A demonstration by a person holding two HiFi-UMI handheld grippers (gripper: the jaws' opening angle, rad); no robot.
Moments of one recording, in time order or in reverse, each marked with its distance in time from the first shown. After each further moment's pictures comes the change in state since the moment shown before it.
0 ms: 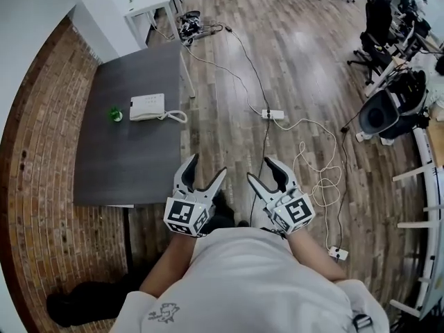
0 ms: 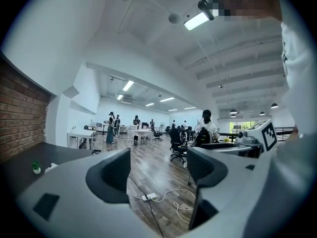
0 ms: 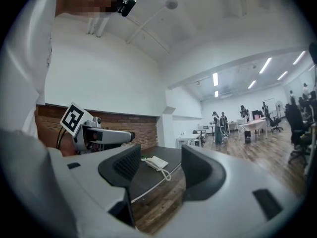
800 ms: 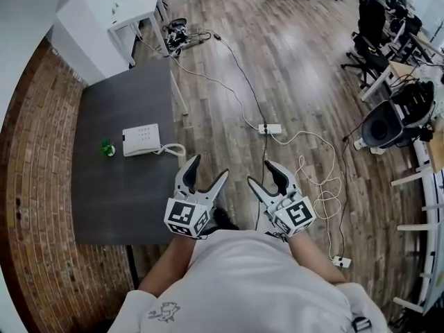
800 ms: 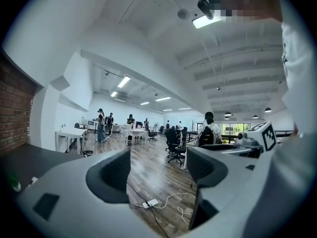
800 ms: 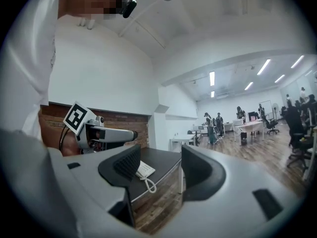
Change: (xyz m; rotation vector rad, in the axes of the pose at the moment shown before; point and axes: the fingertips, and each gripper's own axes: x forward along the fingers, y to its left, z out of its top) left arm 0.135 0.109 0.025 -0.015 0.007 -0.103; right arm 0.135 -0.090 0.008 -0.015 0.010 -0.065
